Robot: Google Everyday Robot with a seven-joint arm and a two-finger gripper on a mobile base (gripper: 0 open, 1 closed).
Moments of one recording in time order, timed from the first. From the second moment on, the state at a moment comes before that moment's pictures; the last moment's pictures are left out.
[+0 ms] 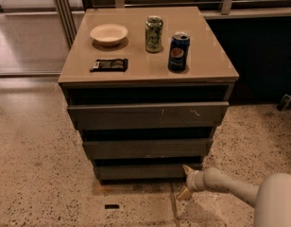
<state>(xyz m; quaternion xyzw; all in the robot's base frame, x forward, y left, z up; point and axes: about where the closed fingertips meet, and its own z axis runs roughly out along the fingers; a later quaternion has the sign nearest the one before) 0.589 -0.191 0.208 -0.57 0.76 0.08 0.31</state>
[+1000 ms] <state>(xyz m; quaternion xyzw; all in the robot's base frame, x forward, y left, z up) 0.643 -0.167 0.200 -0.59 0.72 0.13 0.35</state>
